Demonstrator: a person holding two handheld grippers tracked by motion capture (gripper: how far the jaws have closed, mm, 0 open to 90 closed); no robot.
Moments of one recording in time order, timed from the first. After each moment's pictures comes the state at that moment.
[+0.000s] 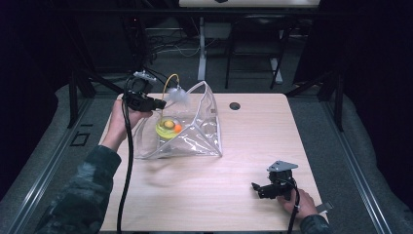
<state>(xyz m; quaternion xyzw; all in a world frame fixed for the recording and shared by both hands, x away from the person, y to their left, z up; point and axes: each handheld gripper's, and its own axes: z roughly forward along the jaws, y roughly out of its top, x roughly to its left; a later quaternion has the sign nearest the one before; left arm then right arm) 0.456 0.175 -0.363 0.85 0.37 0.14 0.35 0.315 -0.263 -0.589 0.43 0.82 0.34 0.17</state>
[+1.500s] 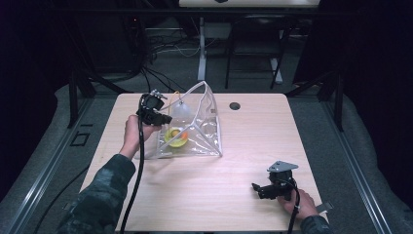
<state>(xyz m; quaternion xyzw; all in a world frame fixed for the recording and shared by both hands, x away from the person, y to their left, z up) 0.467 0.157 -0.430 0.85 0.40 0.13 0.30 0.314 -0.263 -0.590 0.43 0.82 0.34 0.18</state>
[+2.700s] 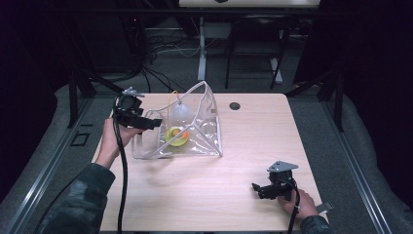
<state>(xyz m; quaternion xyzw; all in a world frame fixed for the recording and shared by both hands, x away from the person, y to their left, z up) 0.420 0.208 -0.389 0.82 0.43 0.17 0.35 0.314 -0.263 -0.589 0.43 0.82 0.34 0.17</state>
